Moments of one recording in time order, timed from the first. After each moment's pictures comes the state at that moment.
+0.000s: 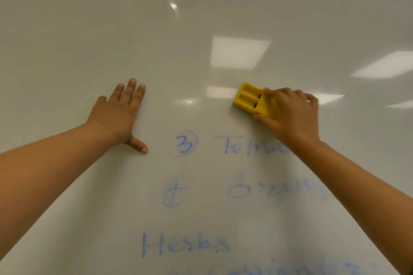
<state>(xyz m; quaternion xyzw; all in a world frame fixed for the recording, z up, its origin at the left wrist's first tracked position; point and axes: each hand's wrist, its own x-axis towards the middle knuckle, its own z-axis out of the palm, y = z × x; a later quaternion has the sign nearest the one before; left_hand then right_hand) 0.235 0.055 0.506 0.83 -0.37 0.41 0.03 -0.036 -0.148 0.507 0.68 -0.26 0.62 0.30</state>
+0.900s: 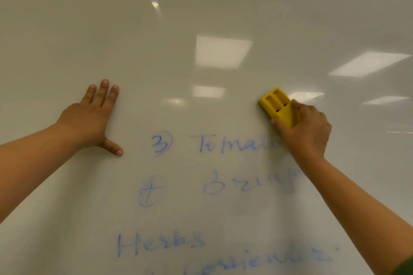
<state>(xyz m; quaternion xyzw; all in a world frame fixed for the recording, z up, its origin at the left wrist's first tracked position) 0.223 0.059 0.506 0.83 -0.40 0.37 0.09 -0.095 -0.181 0.476 0.60 -0.36 0.71 0.12</state>
